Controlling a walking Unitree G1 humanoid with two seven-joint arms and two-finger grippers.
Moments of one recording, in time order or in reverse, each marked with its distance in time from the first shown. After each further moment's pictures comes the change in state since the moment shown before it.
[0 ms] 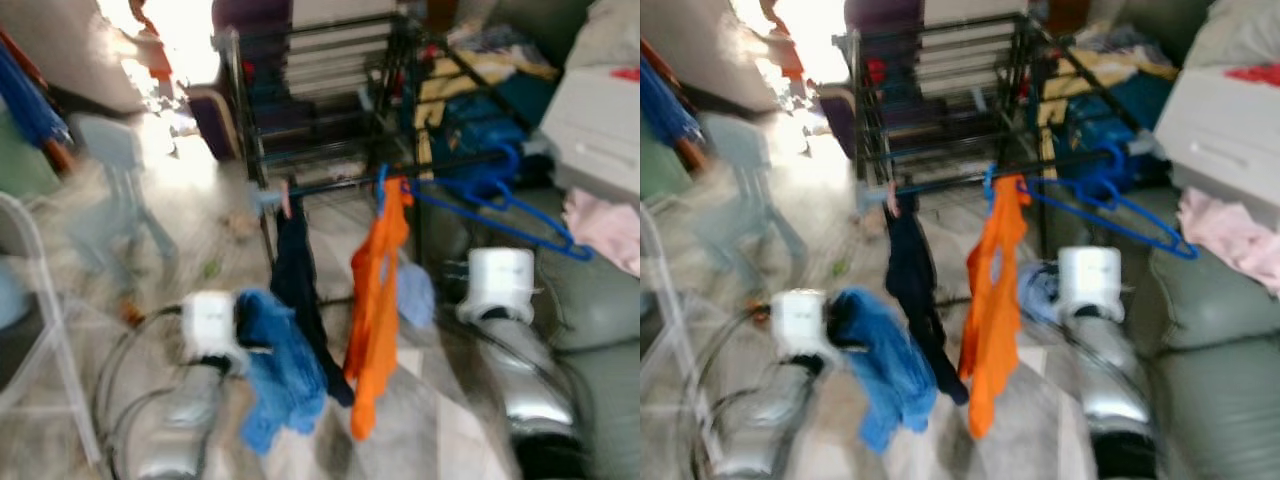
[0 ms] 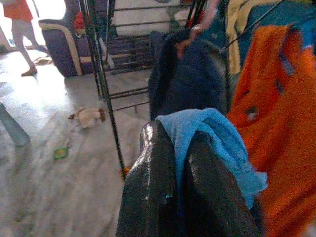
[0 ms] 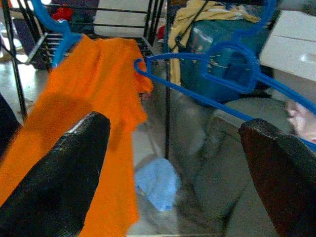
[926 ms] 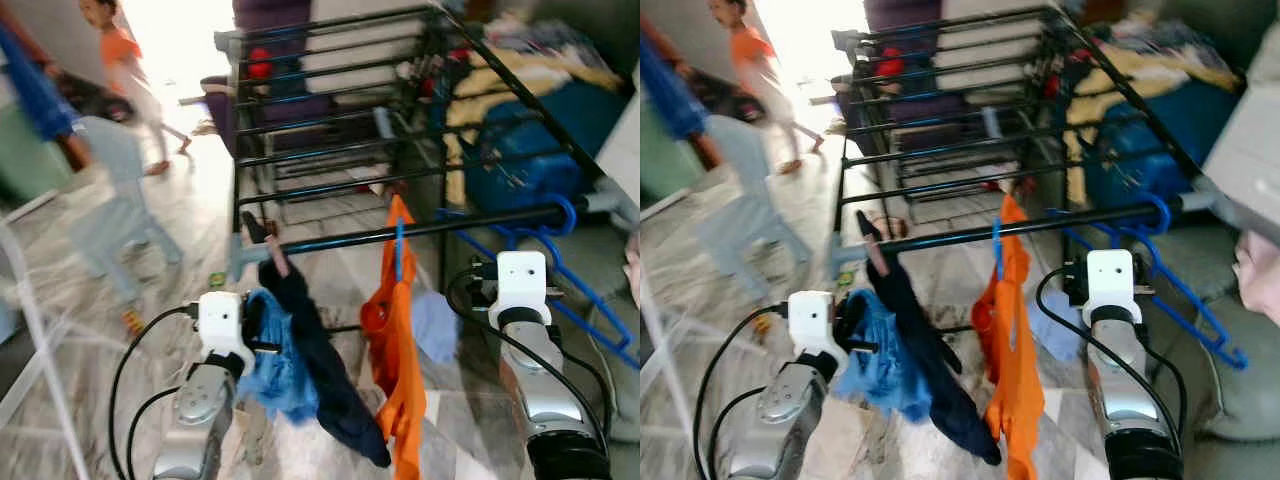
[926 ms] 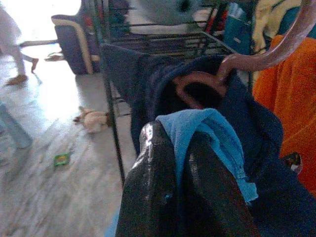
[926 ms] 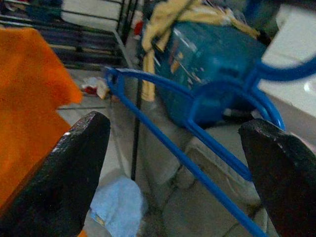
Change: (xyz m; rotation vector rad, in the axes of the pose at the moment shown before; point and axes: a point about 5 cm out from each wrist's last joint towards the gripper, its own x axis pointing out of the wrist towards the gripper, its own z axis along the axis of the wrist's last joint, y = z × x) left arm 0.003 -0.014 -0.002 -0.009 0.014 -0.022; right arm -0.001 -0.034 -0.007 -0.119 0.026 -0.175
